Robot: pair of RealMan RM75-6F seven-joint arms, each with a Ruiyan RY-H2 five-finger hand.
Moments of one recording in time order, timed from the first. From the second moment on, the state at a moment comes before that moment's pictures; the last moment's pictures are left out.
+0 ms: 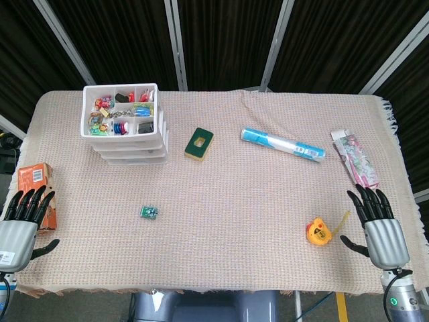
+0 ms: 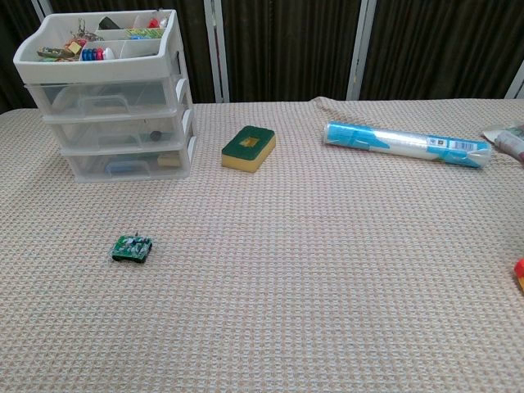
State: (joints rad) left arm -0.07 -1.12 -0.01 -1.72 1.60 1.52 0.30; right arm 0.11 -1.23 0.06 -1.52 -1.63 1.58 -0.05
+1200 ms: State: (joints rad) left arm -0.12 -1.14 -0.06 -1.81 1.51 1.45 0.20; right arm 0.10 -1.23 0.06 -1.53 -1.62 1.58 -0.06
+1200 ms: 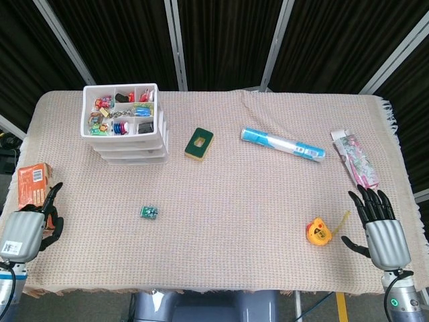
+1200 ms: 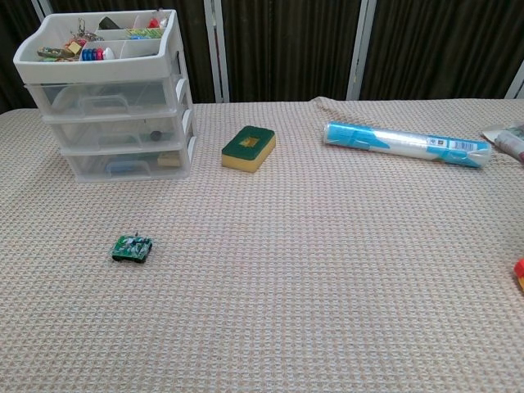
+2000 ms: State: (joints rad) left arm -0.45 -1.18 -0.32 -1.87 0.79 0.87 -0.24; right arm 0.10 -1.23 0.06 -1.53 -1.62 1.57 -0.06
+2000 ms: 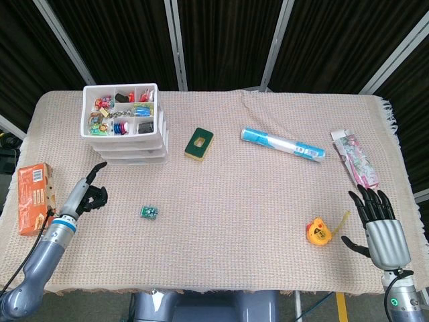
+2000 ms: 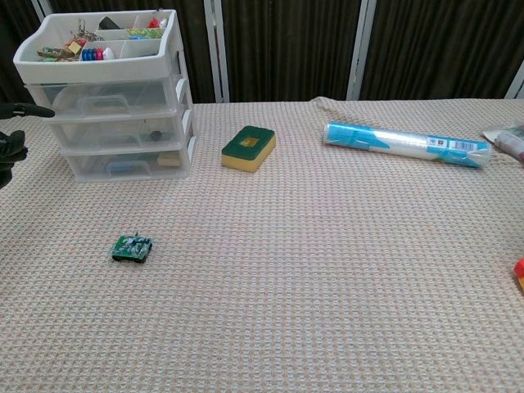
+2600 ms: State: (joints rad) left arm -0.58 -1.29 -0.37 -1.71 0.66 0.76 -0.29; right arm 0.10 -1.23 0.06 -1.53 -1.62 1.57 -0.06
